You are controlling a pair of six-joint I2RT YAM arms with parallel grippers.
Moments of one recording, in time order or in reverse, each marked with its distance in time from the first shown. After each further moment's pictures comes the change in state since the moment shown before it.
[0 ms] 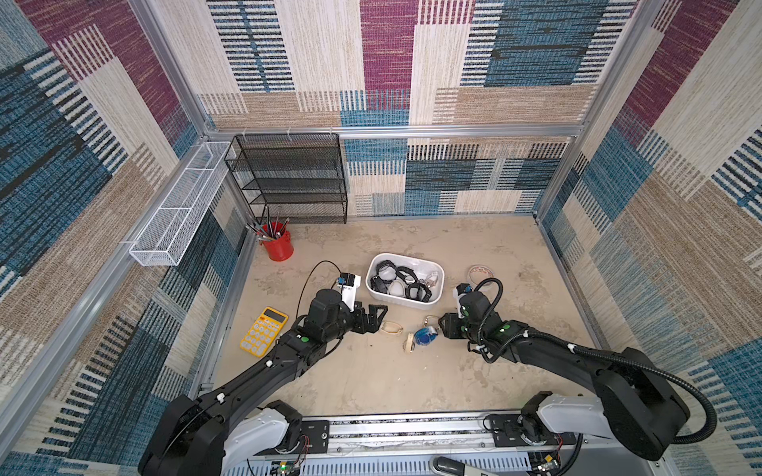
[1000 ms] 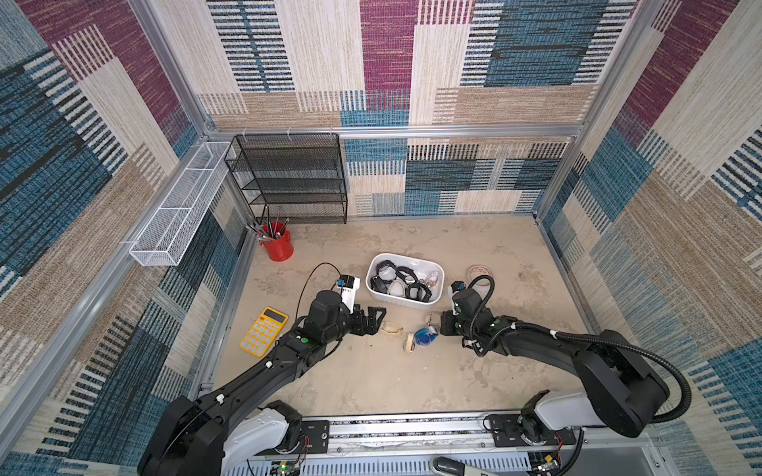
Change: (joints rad) left arm 0.000 -0.003 -0.009 -0.026 -0.011 0.001; right arm -0.001 0.096 0.036 0.053 0.032 -0.021
